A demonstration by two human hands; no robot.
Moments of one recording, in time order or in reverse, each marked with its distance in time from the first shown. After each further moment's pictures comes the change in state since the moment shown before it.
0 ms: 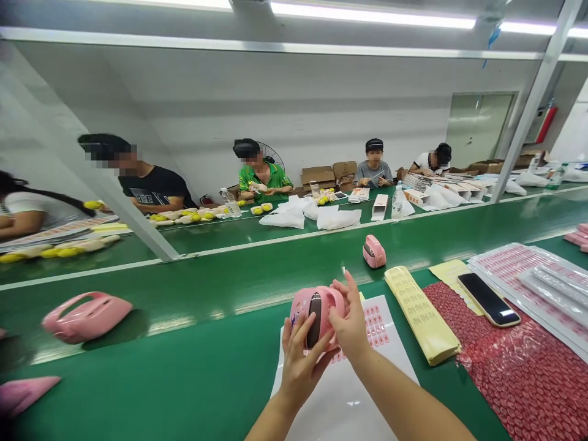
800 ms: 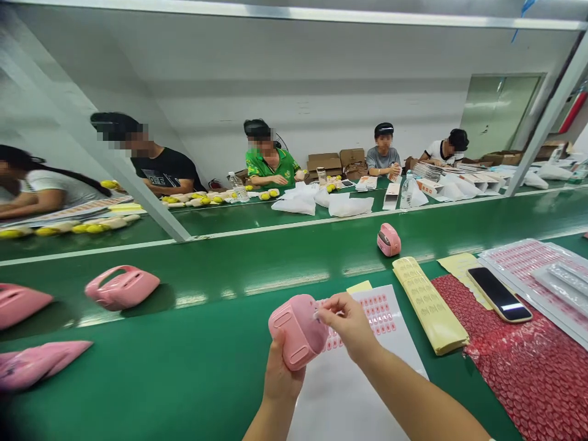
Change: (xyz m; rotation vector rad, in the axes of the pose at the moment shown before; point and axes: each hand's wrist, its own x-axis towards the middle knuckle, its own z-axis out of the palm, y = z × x) left_hand 0.007 0.019 -0.025 -1.181 0.464 -1.427; right_hand -0.016 -0.013 0.006 -0.111 -0.163 0.248
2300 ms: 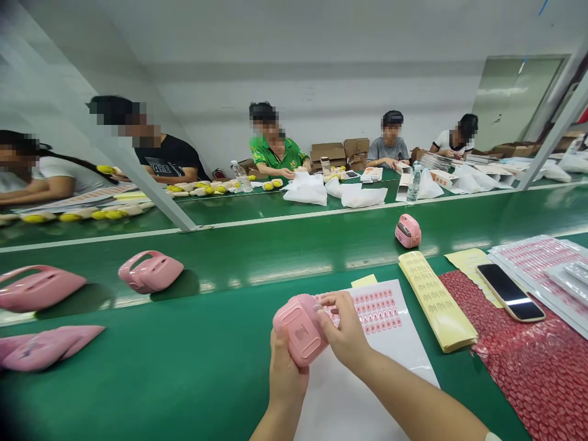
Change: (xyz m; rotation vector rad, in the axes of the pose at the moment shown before) left_hand -0.011 -0.001 0.003 0.154 0.155 0.136; right_hand -0.006 0.026 0.013 -0.305 -0.027 -0.248
